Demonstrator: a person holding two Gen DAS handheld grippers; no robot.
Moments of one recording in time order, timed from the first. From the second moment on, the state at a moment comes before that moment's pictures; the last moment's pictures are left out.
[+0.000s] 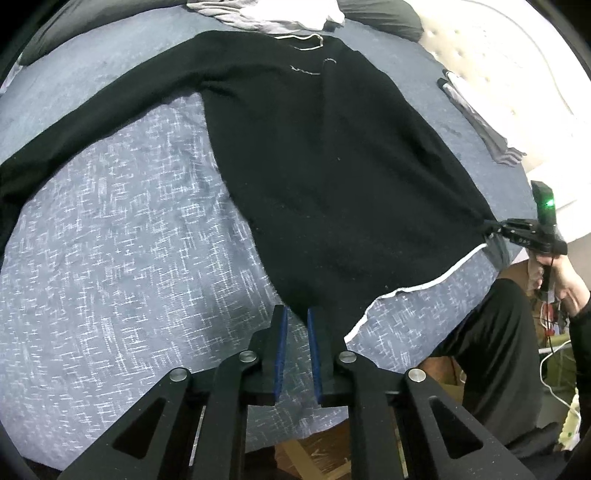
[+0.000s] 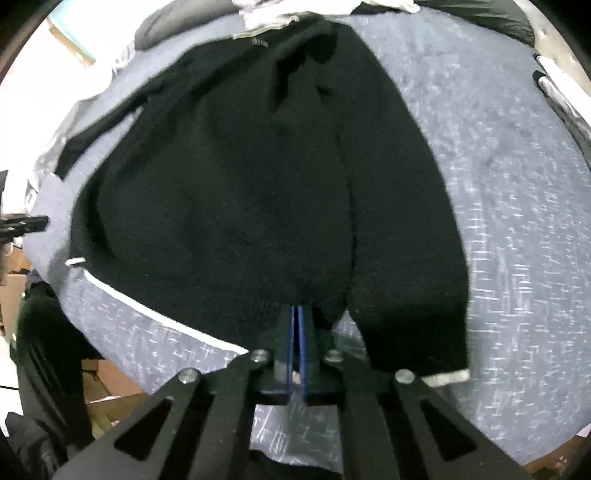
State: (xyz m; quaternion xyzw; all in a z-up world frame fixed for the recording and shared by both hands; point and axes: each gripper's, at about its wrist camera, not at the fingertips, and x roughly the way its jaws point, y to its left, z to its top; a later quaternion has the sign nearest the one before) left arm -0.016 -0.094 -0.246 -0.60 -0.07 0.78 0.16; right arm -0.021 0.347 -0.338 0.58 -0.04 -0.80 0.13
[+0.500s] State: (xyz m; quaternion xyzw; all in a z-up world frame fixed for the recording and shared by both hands) left arm -0.025 -0.075 -0.254 -0.61 -0.07 0.78 0.16; right arm -0.014 0.362 -0.312 0.56 -0.09 -0.81 0.15
